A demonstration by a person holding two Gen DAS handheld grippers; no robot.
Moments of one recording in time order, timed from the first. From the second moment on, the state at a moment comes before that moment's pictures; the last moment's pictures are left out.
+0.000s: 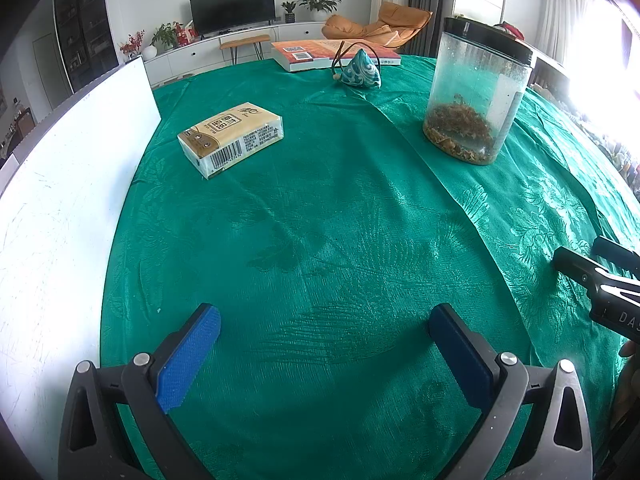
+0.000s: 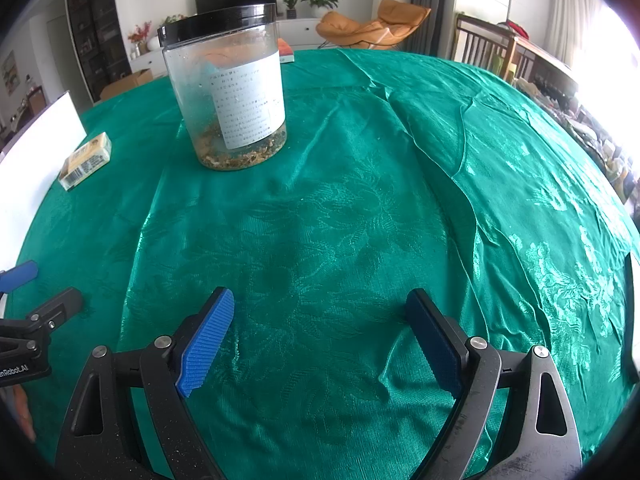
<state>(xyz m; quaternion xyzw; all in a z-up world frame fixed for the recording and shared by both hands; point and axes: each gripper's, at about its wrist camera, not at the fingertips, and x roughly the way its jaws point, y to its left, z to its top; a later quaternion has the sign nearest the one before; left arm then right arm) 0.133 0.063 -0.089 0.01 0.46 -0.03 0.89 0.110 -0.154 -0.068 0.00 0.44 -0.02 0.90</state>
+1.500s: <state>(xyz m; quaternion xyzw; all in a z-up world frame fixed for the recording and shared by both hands) 0.275 0.125 -0.074 0.06 0.55 -0.02 0.83 0.110 -0.154 -0.068 0.00 0.44 -0.02 0.90</state>
